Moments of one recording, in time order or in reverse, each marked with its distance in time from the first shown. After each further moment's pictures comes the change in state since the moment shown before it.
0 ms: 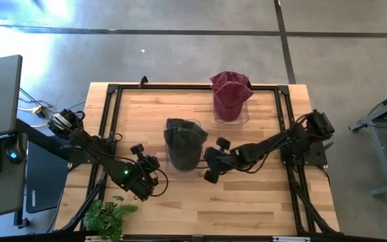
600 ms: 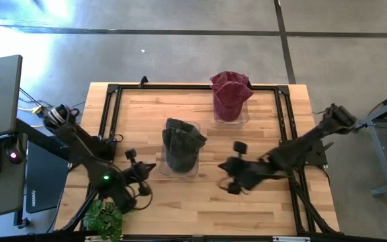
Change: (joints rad) left arm -0.183 -0.099 0.058 -0.011 -0.205 -0.013; right arm 0.224 -0.282 0.001 -0.169 0.158 -0.087
